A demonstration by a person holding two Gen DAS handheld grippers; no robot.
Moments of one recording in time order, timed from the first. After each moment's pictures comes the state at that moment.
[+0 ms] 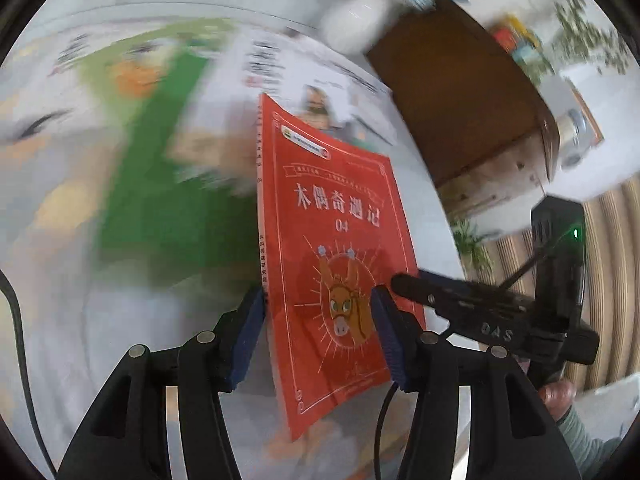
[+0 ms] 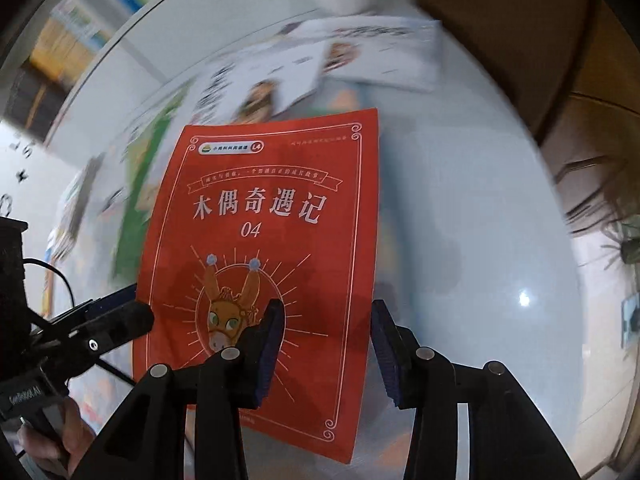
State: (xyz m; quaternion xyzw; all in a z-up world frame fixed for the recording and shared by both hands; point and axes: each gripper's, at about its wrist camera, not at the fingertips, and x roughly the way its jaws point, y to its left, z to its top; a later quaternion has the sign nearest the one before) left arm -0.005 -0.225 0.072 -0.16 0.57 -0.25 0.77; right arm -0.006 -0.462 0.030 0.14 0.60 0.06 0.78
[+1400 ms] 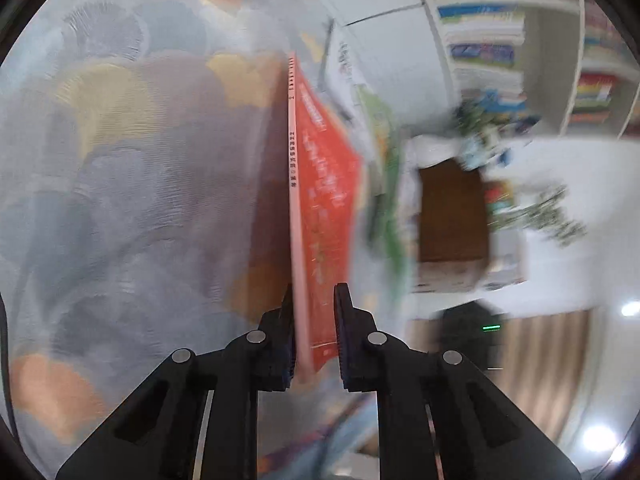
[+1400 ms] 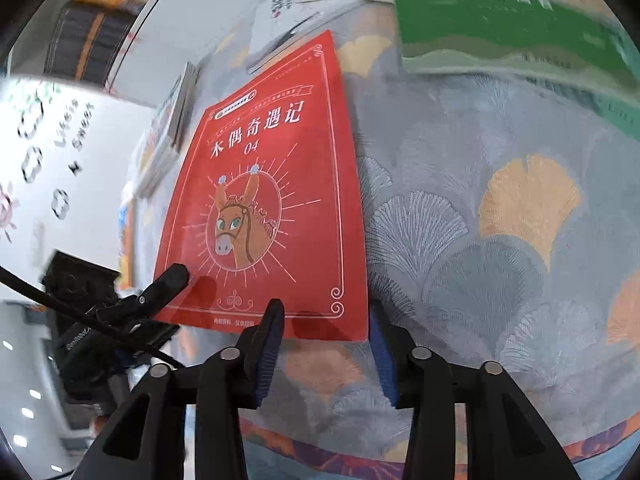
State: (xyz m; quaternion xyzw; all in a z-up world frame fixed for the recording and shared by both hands) left arm -0.055 0.086 0.008 -0.46 0.52 -0.25 0.67; right arm -0.051 -0.197 -0.006 0.29 0.63 0.15 0.70
